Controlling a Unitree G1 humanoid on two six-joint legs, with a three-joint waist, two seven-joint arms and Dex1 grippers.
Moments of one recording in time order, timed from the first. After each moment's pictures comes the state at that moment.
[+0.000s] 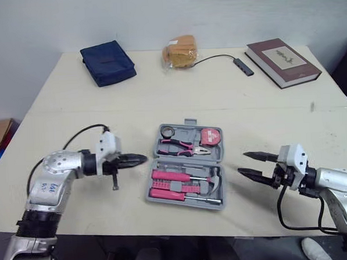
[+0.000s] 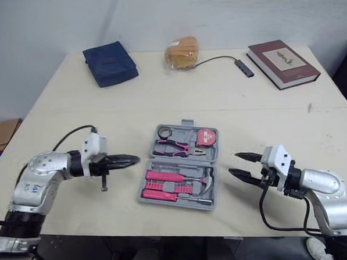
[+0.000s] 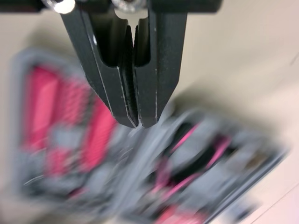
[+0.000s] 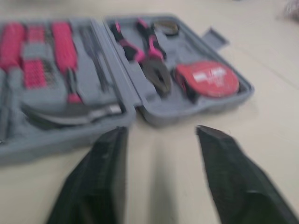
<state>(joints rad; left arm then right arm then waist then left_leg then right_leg) -0.37 0.72 0.00 0.10 -0.32 0.19 -1.10 -0.05 -0.73 -0.13 -0.03 0.37 0.00 1.08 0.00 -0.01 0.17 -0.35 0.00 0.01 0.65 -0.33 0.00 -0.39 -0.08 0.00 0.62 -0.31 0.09</state>
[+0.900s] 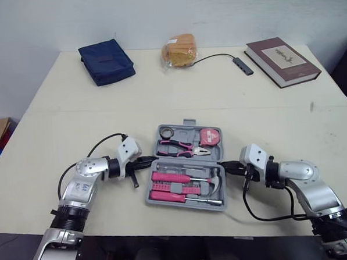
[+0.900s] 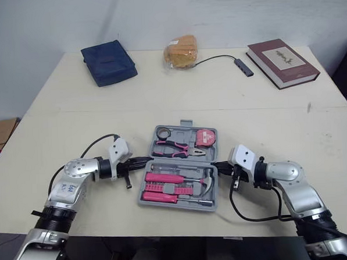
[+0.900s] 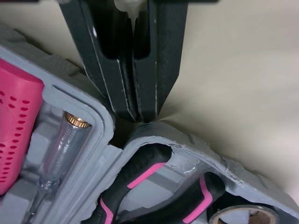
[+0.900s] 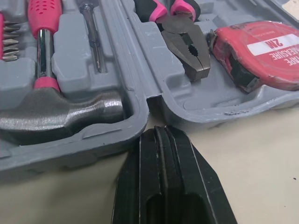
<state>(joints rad) -0.39 0.53 -0.10 0.20 -0.19 0.20 -0.98 -0.23 -0.65 0.08 0.04 0.20 0.10 1.04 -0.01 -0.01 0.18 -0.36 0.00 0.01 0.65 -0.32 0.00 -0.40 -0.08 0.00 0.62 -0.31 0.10</state>
